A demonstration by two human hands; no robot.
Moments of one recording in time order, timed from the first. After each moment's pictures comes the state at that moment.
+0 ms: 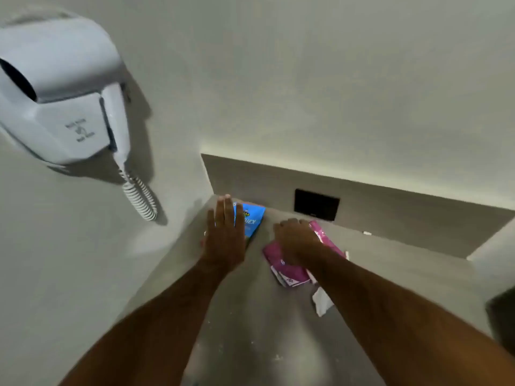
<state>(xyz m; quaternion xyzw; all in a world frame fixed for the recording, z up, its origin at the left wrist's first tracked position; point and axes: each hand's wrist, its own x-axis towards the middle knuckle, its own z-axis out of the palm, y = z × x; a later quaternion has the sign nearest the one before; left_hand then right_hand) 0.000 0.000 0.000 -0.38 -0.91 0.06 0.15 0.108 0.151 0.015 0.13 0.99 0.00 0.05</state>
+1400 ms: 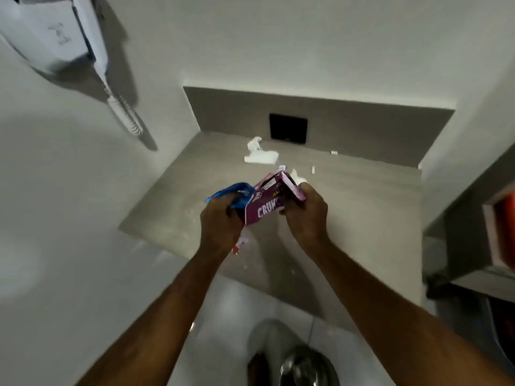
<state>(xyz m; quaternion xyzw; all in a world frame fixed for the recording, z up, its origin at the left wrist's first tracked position) 0.219 -0.059 0.007 -0.25 -0.90 -0.37 0.03 0.304 0.084 -0.023 0.34 0.70 -0.55 -0.31</state>
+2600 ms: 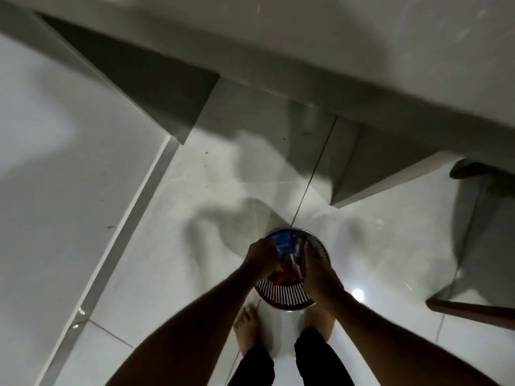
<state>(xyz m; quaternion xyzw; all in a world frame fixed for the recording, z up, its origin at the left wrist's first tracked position) 0.451 -0.129 -0.511 -0.15 -0.86 -0.14 -0.46 0.575 -0.030 -0.512 0.34 0.82 -0.37 0.26</state>
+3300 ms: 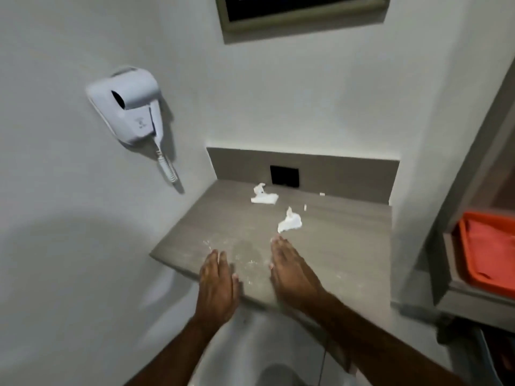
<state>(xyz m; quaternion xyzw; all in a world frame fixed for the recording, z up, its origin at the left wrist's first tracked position) 0.329 -0.156 0.007 -0.32 -0.93 -0.13 0.12 0.424 0.020 0.017 0.09 0.96 -0.22 -0.17</state>
